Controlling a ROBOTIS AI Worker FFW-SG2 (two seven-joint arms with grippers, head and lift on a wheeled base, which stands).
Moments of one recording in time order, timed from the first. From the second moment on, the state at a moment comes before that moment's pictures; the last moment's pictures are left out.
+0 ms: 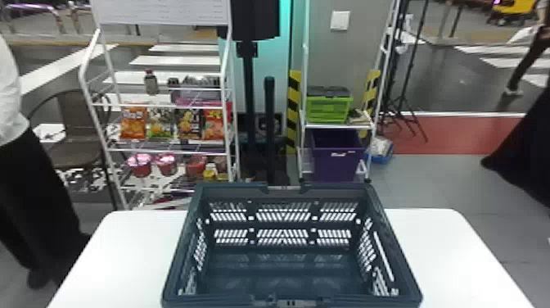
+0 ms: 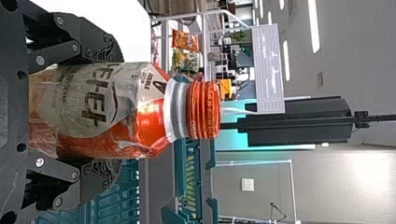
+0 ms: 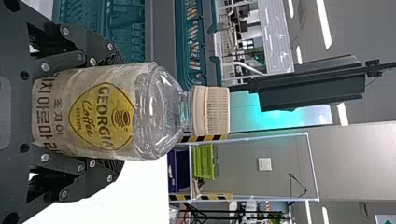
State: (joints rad) left arm 0.81 0.22 -0.37 -1.97 -0.14 -0.31 0.56; right arm 0.90 0.00 -0.26 -2.05 -0.25 -0.21 0.47
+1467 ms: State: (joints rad) left arm 0.81 0.25 -0.37 -1.97 -0.14 -0.31 0.61; right arm 0.85 0.00 -0.28 -2.25 -0.24 -0.07 0.54
